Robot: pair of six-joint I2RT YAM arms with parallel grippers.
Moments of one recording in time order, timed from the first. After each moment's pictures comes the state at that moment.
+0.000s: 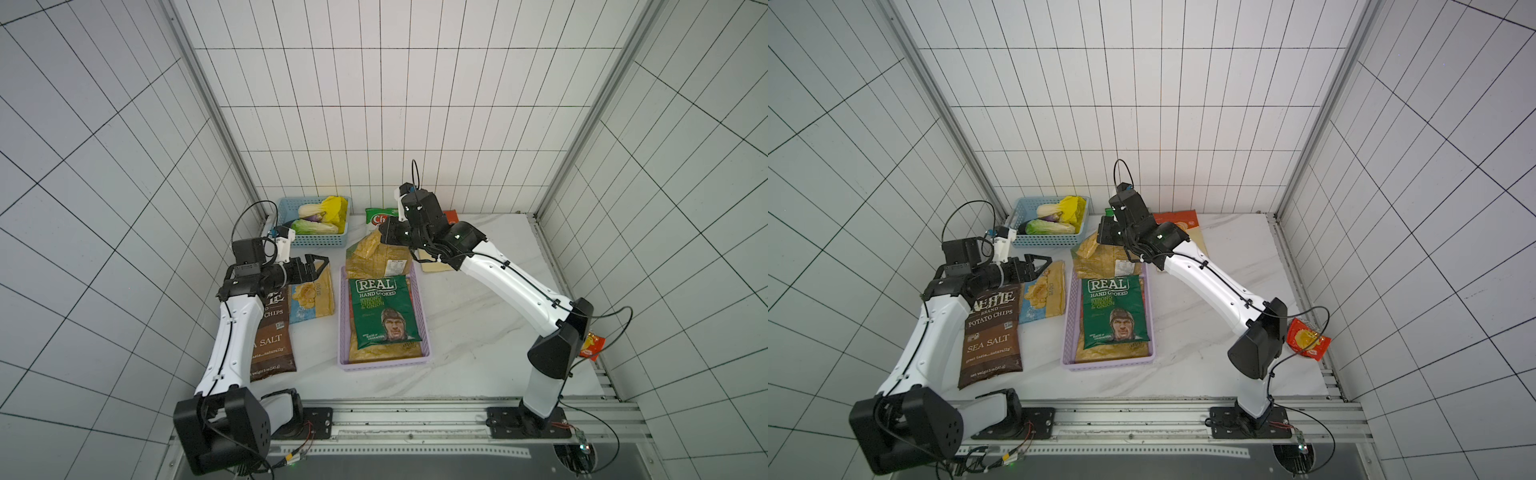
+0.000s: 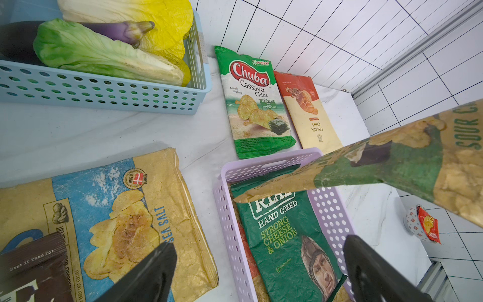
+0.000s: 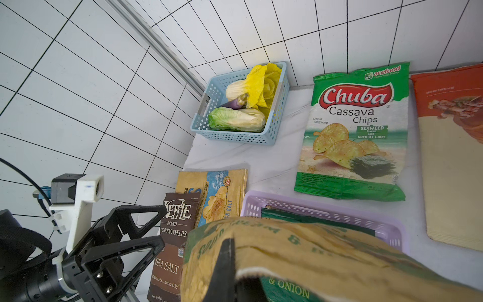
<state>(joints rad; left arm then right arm) 0.22 1.20 1.03 -0.57 0.70 -0.07 0.90 1.82 1.95 -0.62 0.05 0.65</state>
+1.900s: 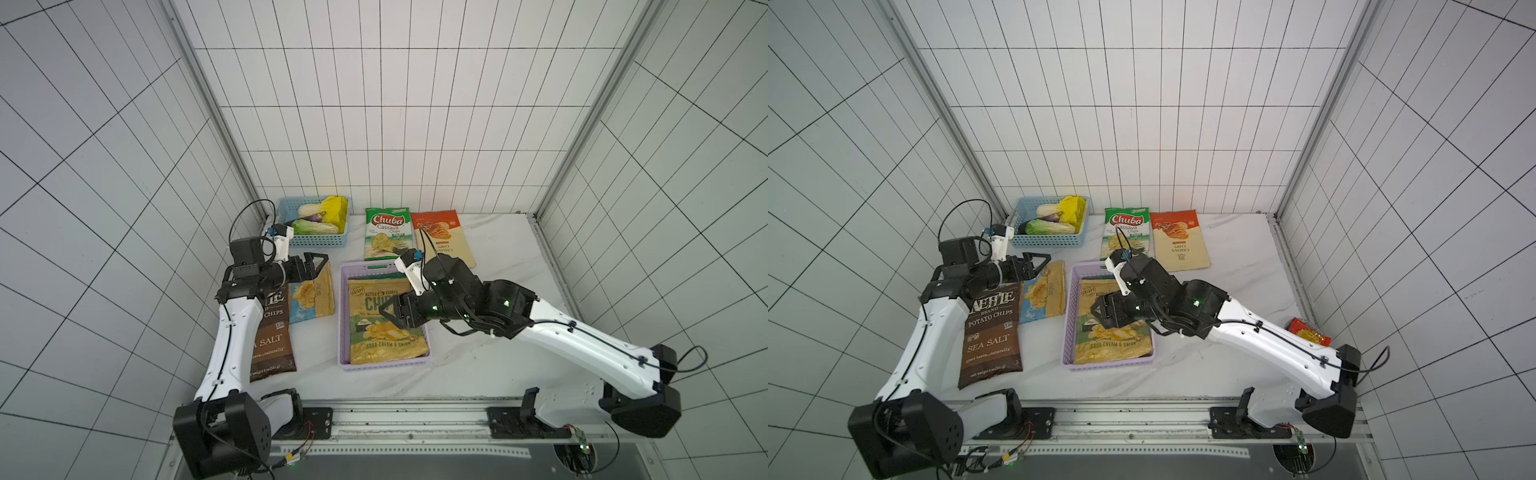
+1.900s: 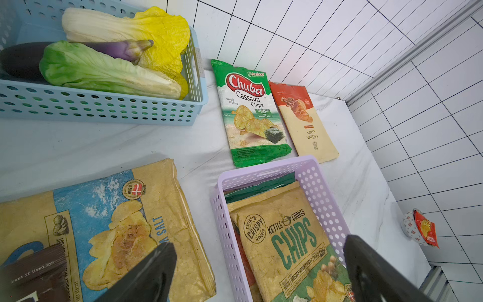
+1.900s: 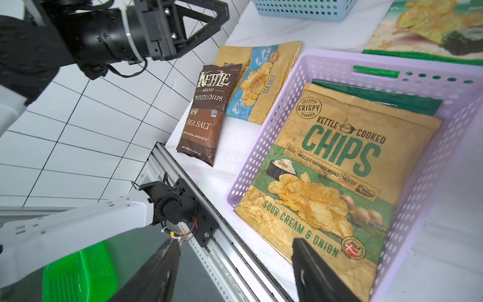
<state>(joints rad) 0.22 1.18 1.03 -0.53 0.72 -0.09 1.18 1.32 1.44 -0.76 -0.08 0.59</state>
